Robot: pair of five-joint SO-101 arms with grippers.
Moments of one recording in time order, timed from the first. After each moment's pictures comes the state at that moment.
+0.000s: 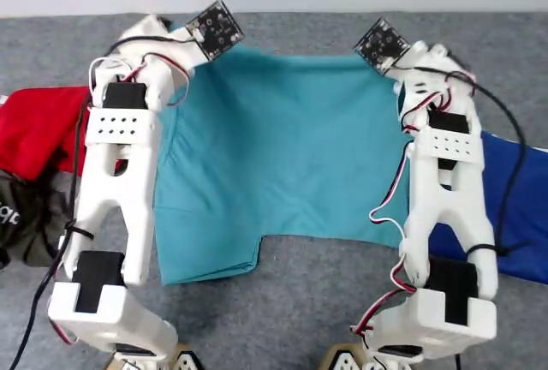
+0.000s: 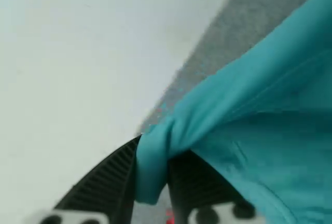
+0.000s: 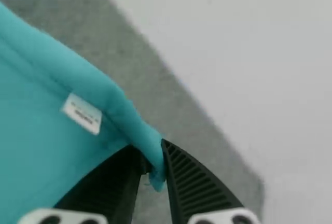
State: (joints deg) left arm -1.3 6.6 -2.2 44.6 -48.6; right arm 7.2 2.5 13.1 21.7 57.3
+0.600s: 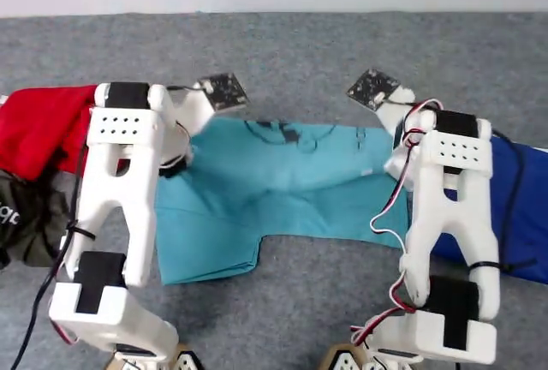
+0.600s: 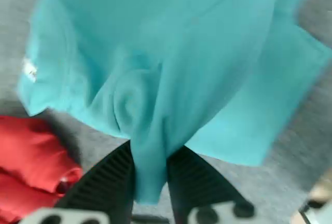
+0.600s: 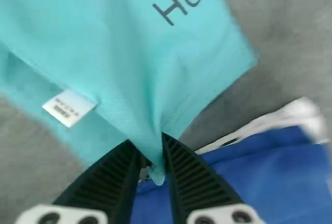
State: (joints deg) left arm -0.1 6.6 -2.7 97.8 -48.5; right arm 7.2 -3.9 13.1 74.6 55.0
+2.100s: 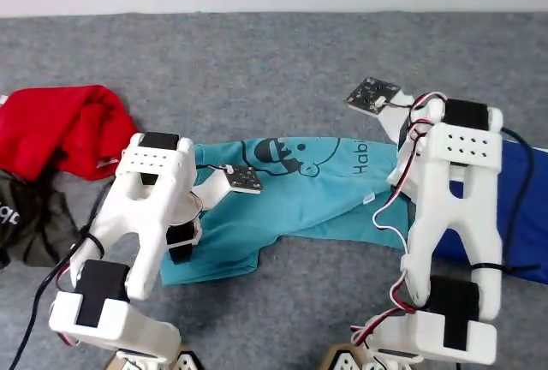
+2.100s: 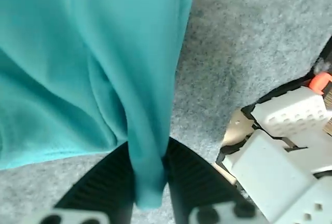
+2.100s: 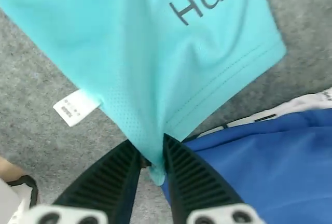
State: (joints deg) left arm 3.5 3.4 26.5 98.8 -52.8; right arm 7.5 -3.9 5.3 89.4 58.0
